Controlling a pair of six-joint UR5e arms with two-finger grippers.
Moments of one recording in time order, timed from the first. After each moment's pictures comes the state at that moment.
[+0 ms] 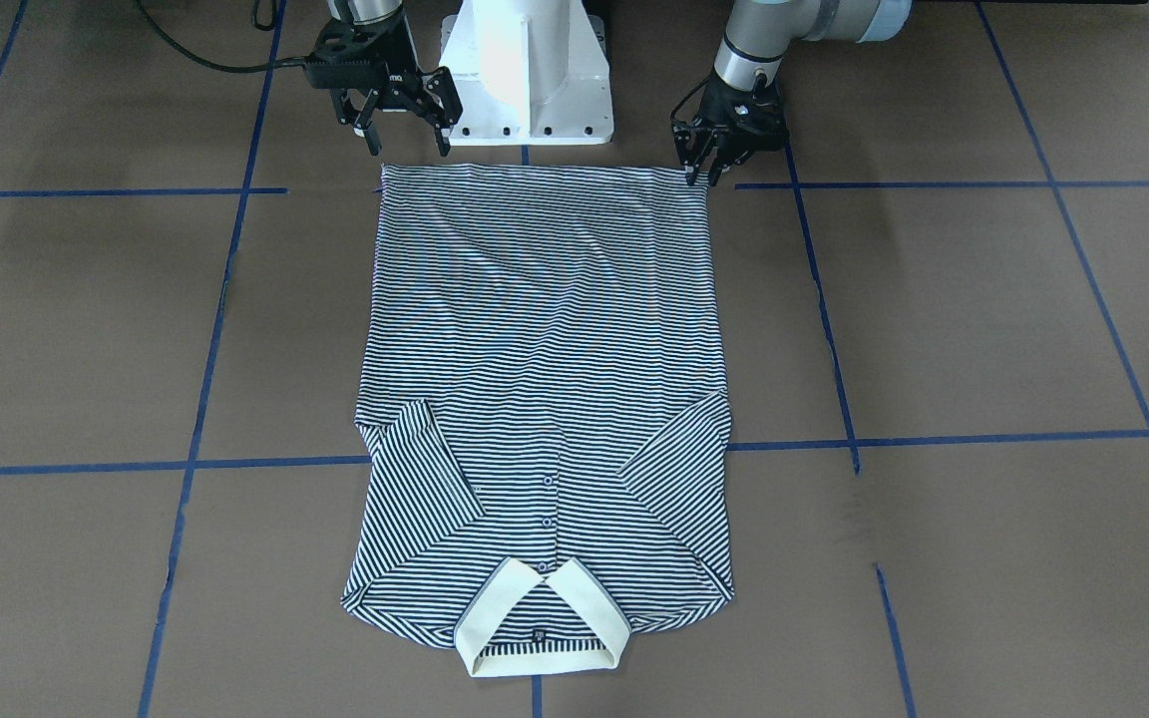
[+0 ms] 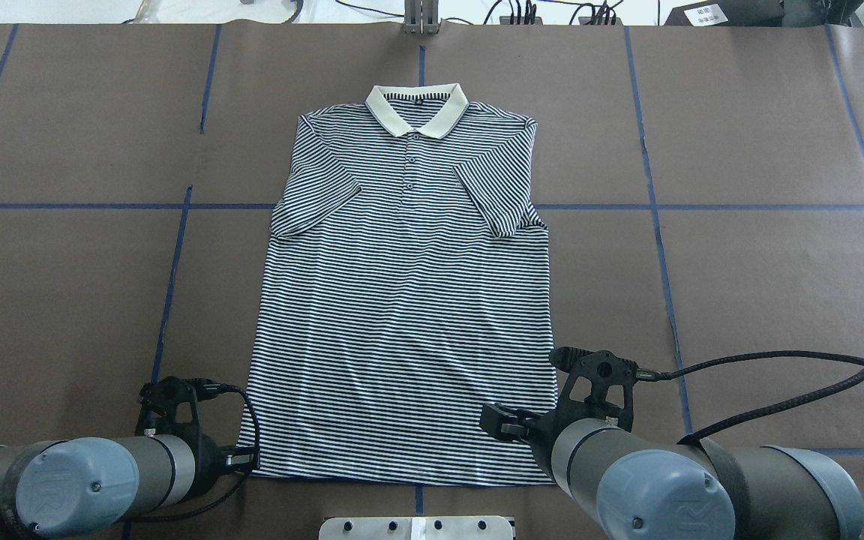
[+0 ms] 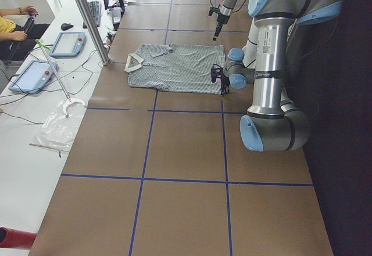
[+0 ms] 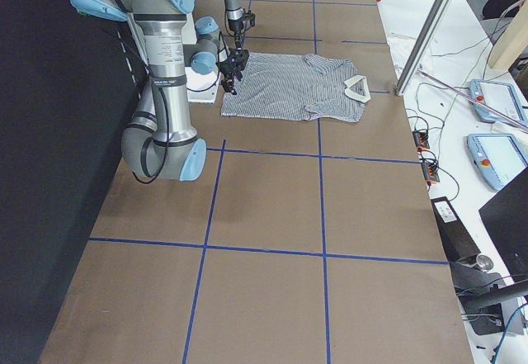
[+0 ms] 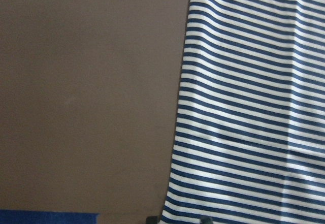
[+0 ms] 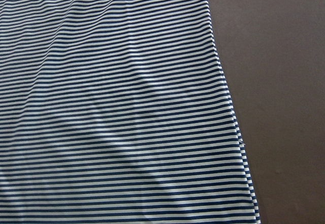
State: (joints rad) left arm -0.13 -1.61 -2.06 -1.95 -1.55 -1.56; right arm 0.09 -1.31 2.21 -1.57 1.35 1.71
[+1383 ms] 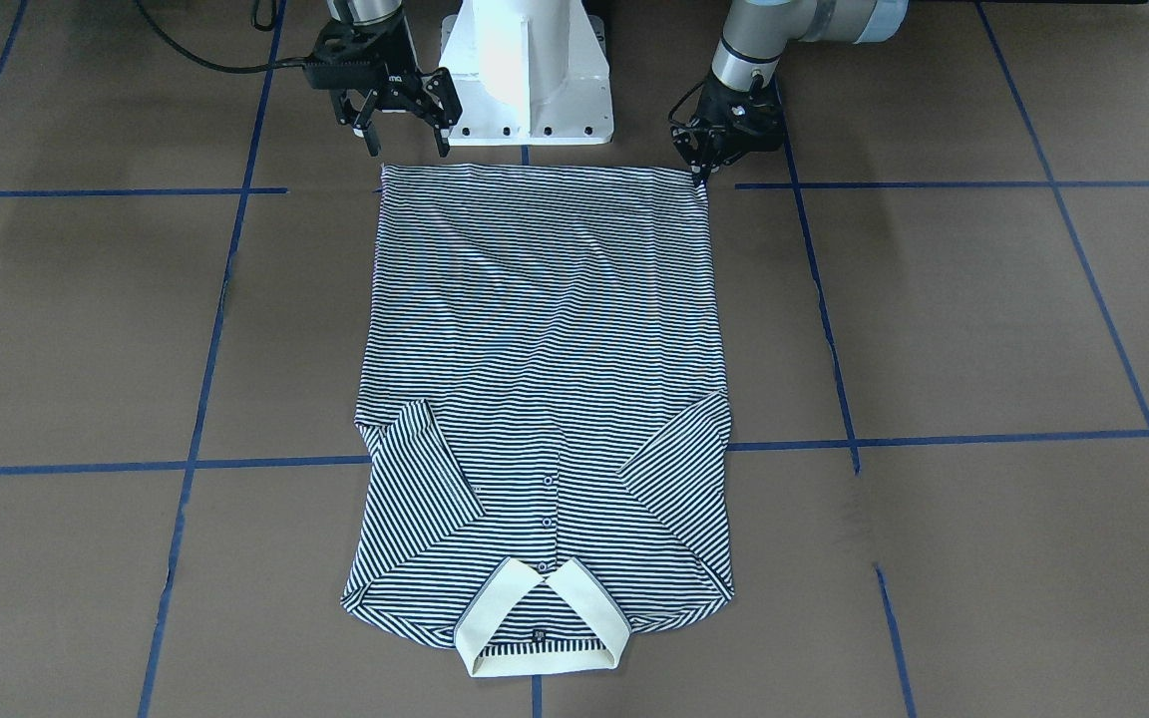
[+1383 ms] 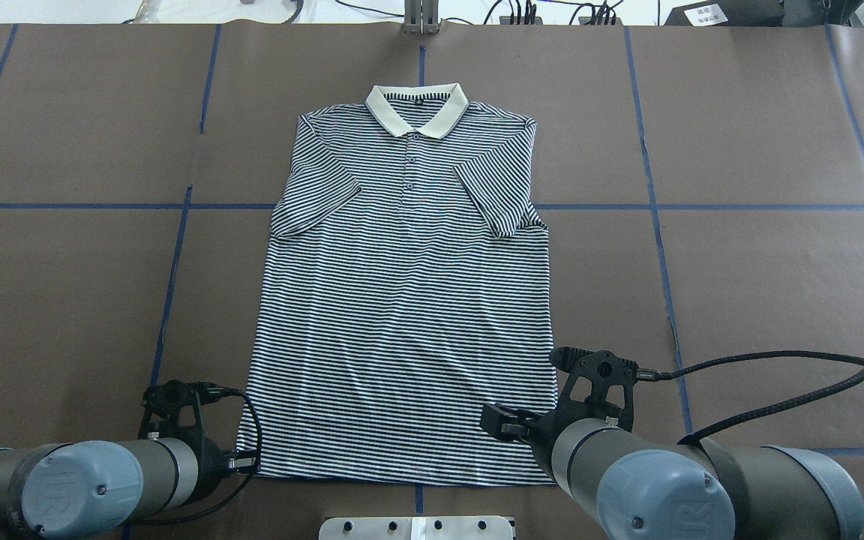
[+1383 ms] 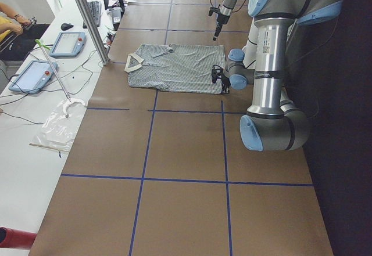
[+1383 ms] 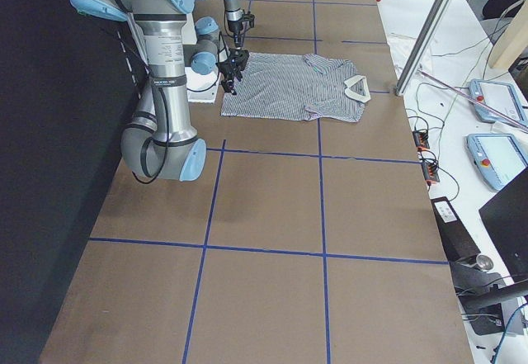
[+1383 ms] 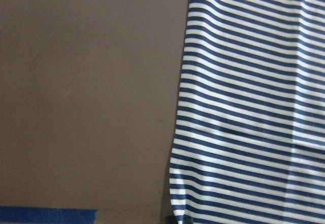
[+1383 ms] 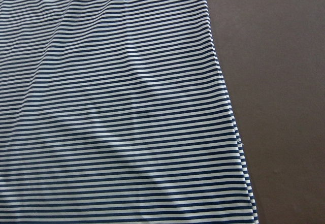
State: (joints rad) left arm -0.12 -1.62 -2.05 -1.95 -1.55 -1.56; right arm 0.09 -1.32 2.21 -1.57 1.34 1.71
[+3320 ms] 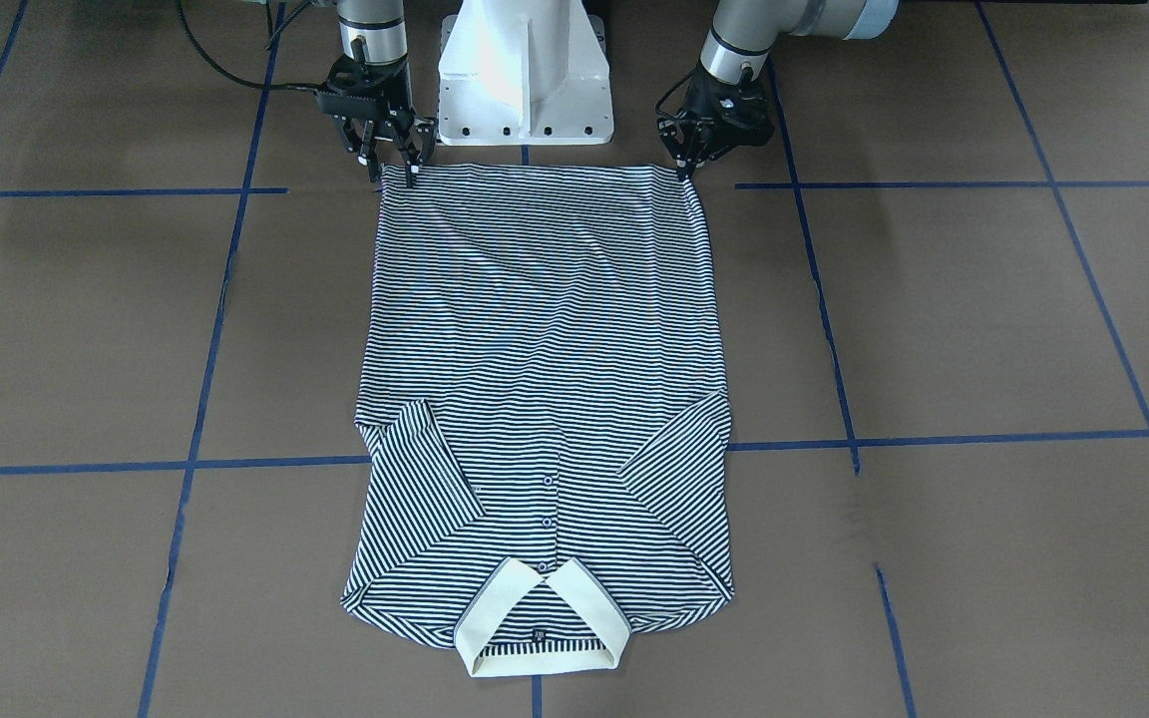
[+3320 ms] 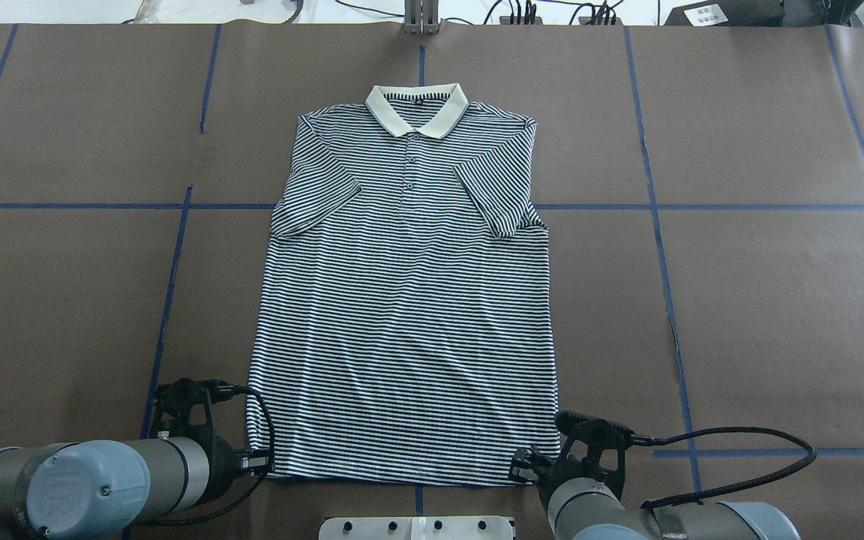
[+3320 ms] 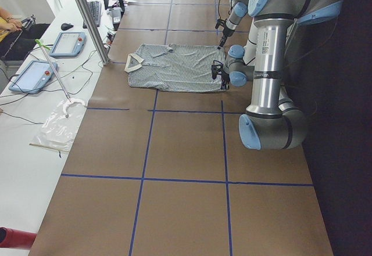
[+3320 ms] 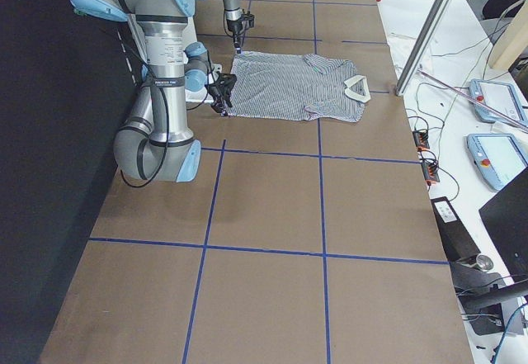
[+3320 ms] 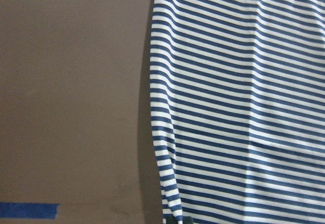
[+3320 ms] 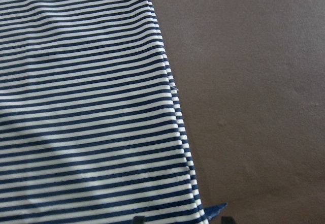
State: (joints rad) left arm -0.12 -1.64 -2.06 -1.95 -1.55 -1.57; right arm -0.04 -1.36 2.06 -1.57 1.22 1.86
